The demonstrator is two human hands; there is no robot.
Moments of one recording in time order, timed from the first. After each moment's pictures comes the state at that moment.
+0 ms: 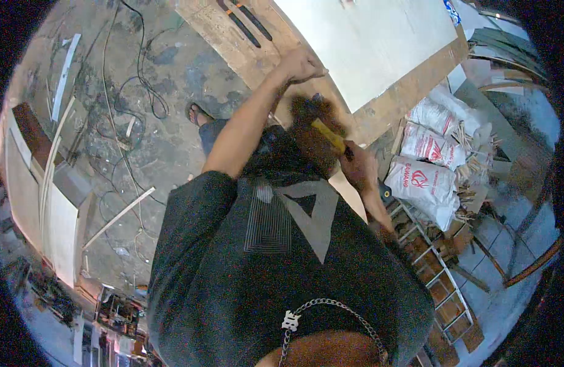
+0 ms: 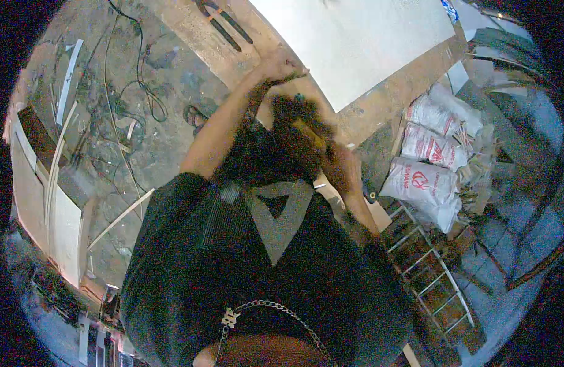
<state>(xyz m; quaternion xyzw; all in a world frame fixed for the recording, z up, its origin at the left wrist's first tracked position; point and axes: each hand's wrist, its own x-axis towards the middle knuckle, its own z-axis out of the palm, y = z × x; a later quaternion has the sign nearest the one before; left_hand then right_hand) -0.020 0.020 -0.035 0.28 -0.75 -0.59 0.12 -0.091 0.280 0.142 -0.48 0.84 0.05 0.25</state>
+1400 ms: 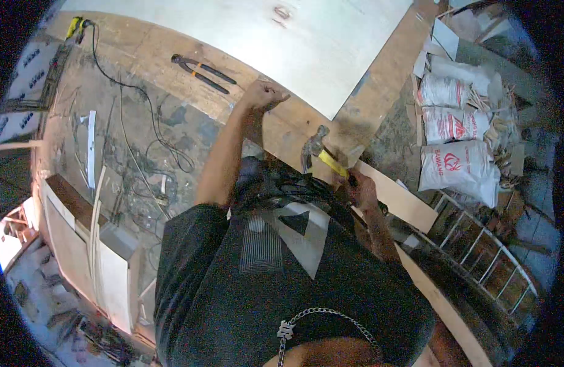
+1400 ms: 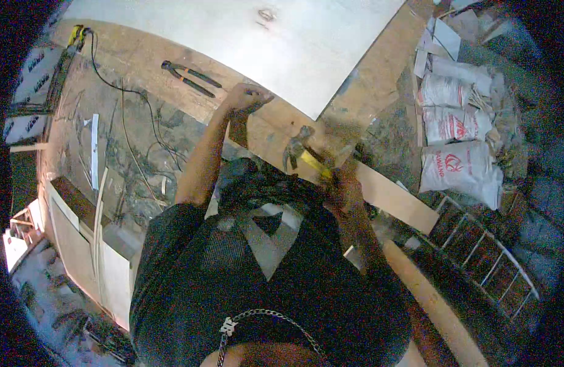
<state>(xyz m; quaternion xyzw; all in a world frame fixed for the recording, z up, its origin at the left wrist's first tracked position) 0.001 0.003 -0.007 0.27 -0.75 -0.60 0.06 -0.081 0.358 0.121 -0.20 0.85 -0.30 0.38</state>
